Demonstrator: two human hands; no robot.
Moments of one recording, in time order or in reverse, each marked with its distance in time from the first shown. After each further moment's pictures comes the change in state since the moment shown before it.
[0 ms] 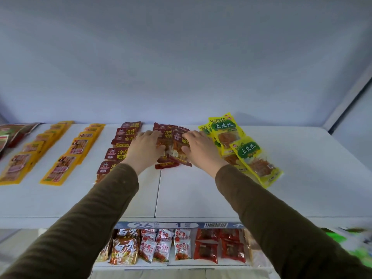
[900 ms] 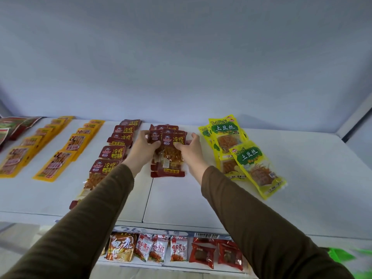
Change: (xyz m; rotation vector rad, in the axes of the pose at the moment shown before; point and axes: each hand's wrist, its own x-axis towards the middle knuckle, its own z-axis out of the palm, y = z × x) left_hand 0.031 -0.008 0.043 -0.803 0.039 -0.414; right_hand 0.035 -0.006 0.049 1.245 0.056 0.632
